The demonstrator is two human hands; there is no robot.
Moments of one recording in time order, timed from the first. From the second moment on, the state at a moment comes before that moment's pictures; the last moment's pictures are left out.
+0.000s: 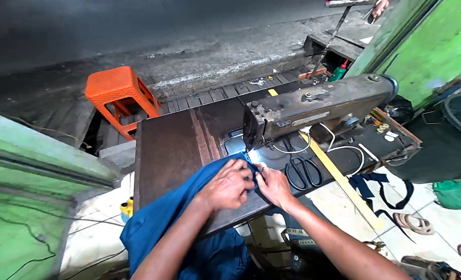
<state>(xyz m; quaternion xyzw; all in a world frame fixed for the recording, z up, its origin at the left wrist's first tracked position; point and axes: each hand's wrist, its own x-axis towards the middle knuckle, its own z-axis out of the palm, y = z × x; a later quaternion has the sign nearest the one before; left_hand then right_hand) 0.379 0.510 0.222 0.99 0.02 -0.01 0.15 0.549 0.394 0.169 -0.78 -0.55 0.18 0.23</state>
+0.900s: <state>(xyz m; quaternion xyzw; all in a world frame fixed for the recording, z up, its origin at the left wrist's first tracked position) 0.382 0.474 0.169 0.95 0.29 0.03 0.10 0.537 0.364 0.182 -0.77 -0.61 0.16 0.09</state>
